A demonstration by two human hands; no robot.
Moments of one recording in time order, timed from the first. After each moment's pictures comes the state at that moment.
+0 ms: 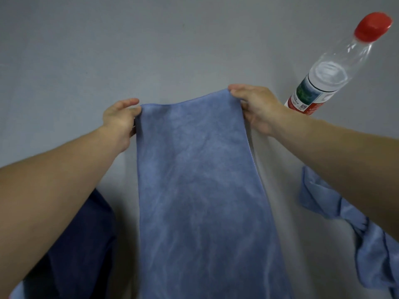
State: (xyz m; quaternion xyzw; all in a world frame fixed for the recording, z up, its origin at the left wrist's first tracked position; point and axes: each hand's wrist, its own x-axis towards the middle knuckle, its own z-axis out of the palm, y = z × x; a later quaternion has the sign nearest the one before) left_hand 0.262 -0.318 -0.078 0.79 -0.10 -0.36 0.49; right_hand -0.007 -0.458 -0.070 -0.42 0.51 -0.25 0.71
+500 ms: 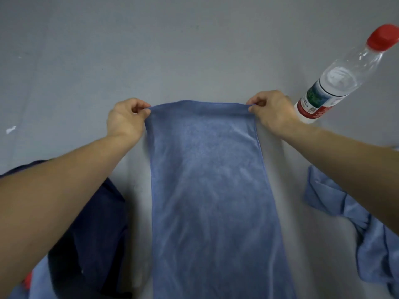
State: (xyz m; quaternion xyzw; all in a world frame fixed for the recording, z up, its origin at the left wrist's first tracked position) left_hand 0.261 -0.283 -0.057 0.88 -0.33 -0.18 0.30; right_hand -0.029 -0.452 -0.071 -0.74 0.55 -0.12 0.36
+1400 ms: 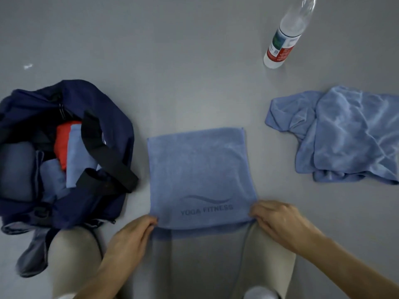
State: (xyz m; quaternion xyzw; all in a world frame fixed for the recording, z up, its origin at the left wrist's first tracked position) left_hand 0.038 0.142 -0.062 0.81 -0.51 -0.27 0.12; right_hand -0.298 -0.099 -0.065 -0.92 0.27 0.08 0.27
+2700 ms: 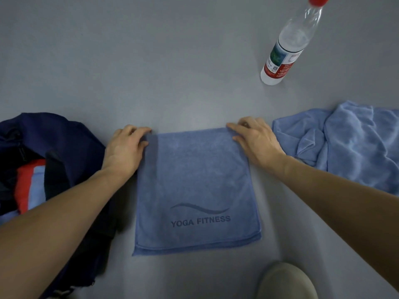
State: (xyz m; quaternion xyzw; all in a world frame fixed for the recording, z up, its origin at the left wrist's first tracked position) left_hand 0.173 -0.139 -0.095 0.82 -0.55 -0.10 0.07; right_hand -0.142 -0.309 -0.105 -0.90 0.40 -0.02 0.18
